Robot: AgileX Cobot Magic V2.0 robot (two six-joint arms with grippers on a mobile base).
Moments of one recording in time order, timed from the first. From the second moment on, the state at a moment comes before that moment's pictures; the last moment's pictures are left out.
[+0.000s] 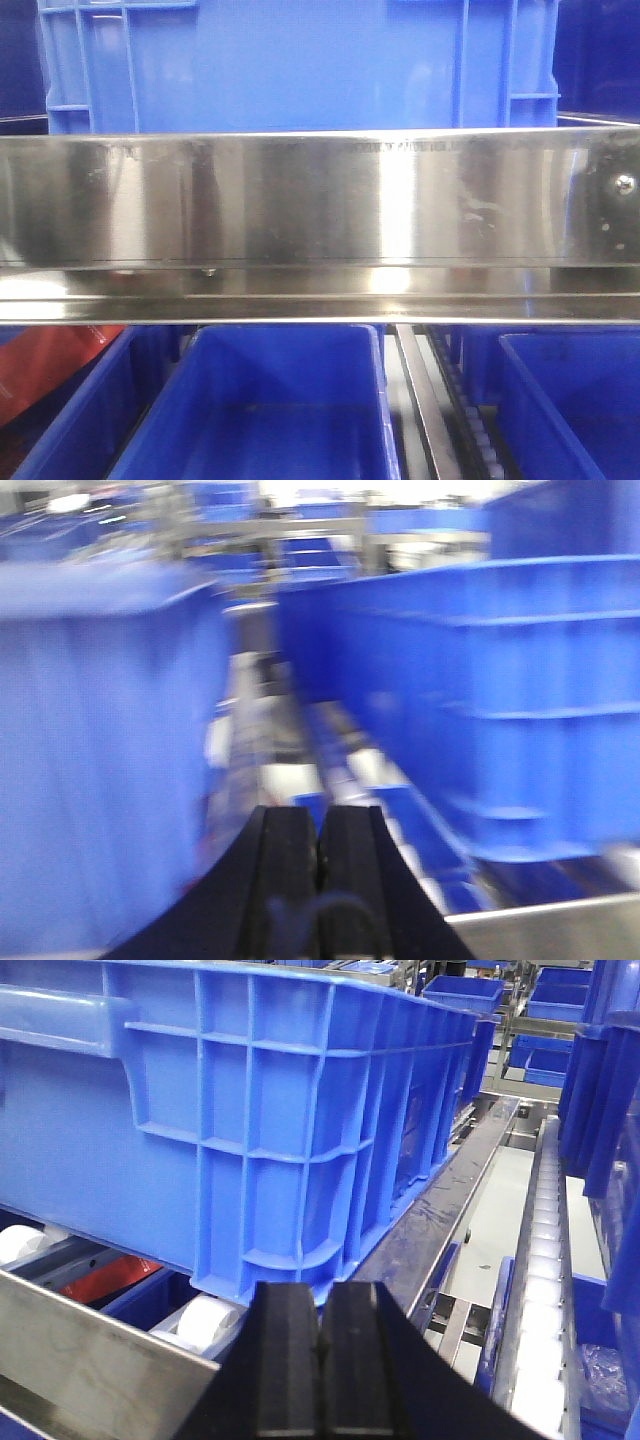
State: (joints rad) left arm -0.04 0.12 -0.23 -0.06 0.18 0.09; right arm 0.45 0.37 -0.29 0.11 0.11 -0.10
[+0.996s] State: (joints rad) left arm 0.05 0.00 0.00 -0.02 0.03 0.05; right arm 0.45 0.37 -0.29 0.11 0.10 -0.10
